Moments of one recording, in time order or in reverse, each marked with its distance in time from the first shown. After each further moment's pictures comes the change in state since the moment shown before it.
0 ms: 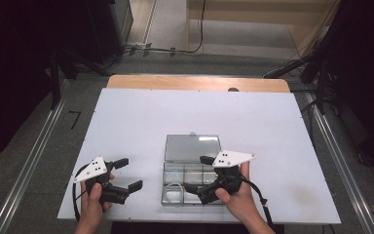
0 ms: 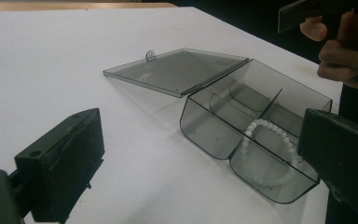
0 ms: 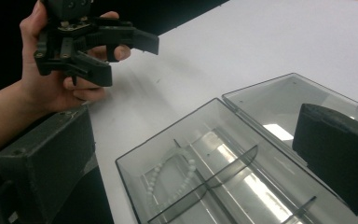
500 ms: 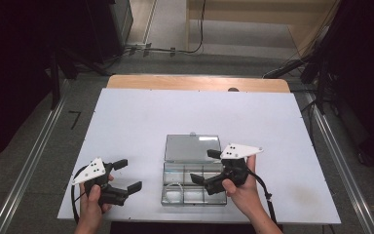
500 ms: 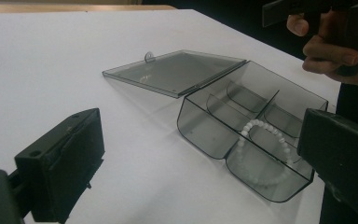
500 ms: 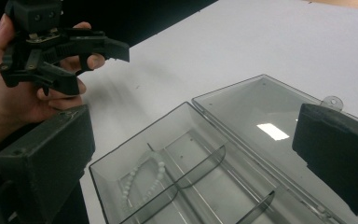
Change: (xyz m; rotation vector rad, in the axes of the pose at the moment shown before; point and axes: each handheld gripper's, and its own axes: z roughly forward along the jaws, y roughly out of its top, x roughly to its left) left arm -0.004 -0.001 -0.003 -0.009 0.001 -0.002; right arm -0.022 0.001 -0.007 -0.021 -0.036 0.031
